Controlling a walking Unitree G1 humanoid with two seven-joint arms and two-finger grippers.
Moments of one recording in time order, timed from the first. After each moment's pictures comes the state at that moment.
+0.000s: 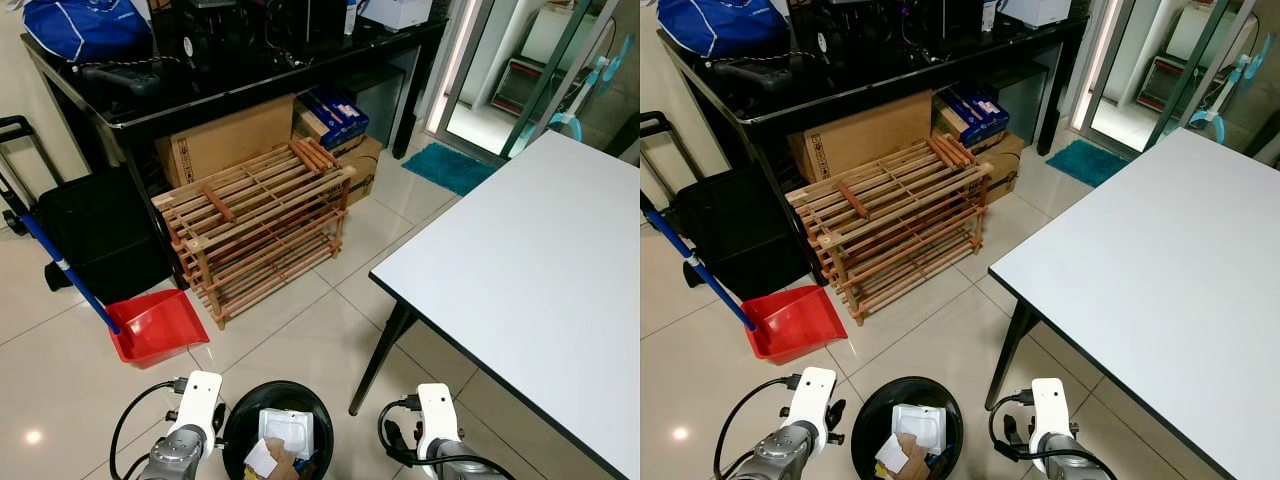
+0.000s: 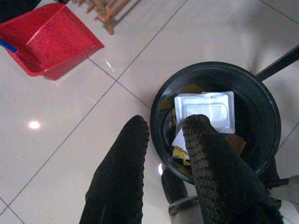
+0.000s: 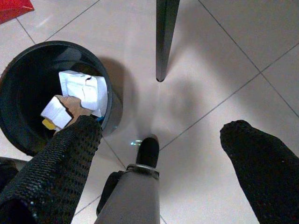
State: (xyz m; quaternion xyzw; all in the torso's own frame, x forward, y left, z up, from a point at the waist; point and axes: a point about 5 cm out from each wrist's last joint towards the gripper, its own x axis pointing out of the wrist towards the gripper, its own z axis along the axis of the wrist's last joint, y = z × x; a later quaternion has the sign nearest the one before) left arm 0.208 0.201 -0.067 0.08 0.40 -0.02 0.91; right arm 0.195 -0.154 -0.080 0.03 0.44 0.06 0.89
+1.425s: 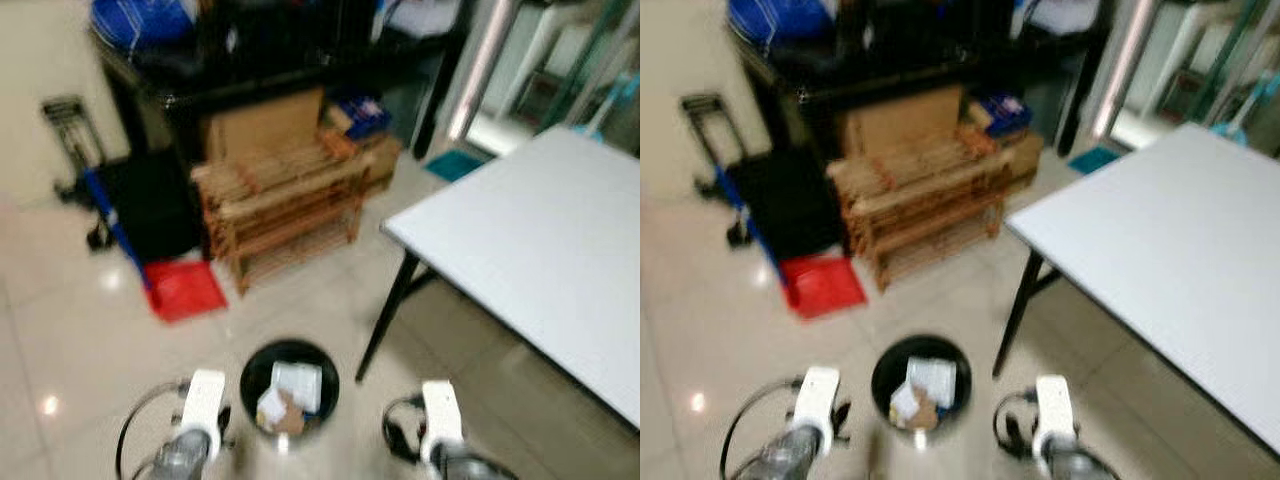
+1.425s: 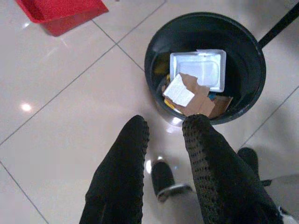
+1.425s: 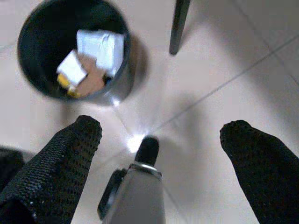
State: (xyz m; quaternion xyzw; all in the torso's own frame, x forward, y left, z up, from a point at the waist) left arm 0.206 0.196 -0.069 0.06 0.40 -0.01 0.91; right arm 0.194 -0.155 -0.080 0.05 0.44 0.06 0.89
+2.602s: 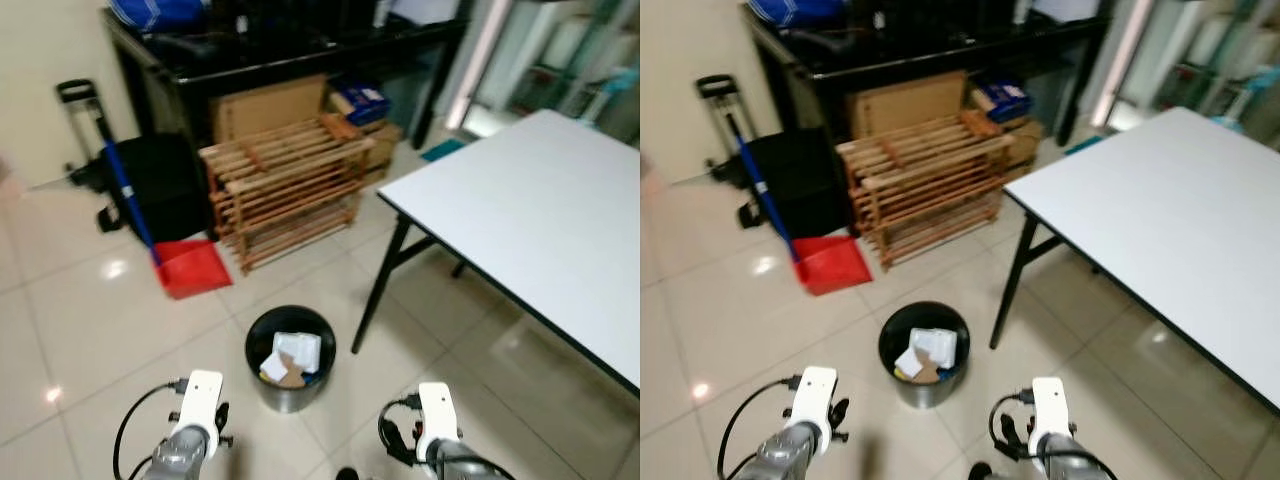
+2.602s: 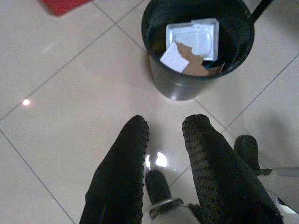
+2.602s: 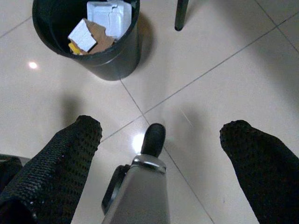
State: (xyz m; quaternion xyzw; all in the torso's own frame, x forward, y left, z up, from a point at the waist) left arm 0.208 0.198 -0.067 0.06 0.40 -0.01 0.92; right arm 0.195 -0.152 -0.080 0.05 0.44 0.07 0.89
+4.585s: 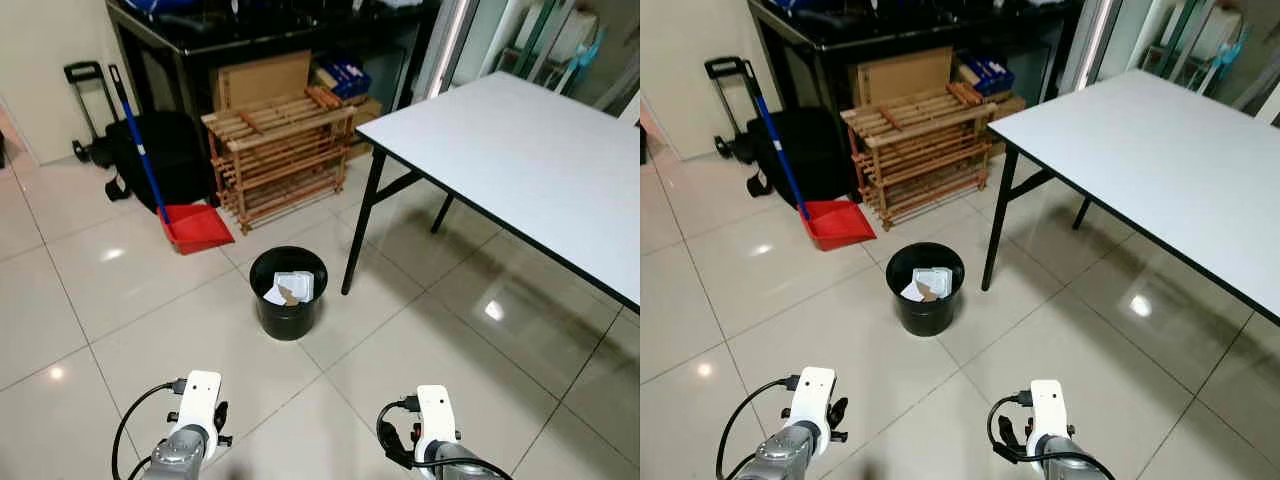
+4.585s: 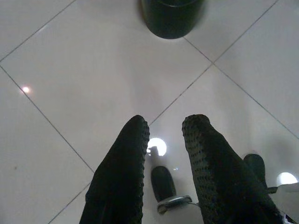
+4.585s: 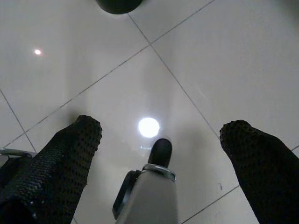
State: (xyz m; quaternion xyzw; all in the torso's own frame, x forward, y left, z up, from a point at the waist) left arm 0.207 0.198 -0.067 0.06 0.39 -0.01 0.92; right arm 0.194 -0.150 -0.080 0.05 0.44 0.07 0.89
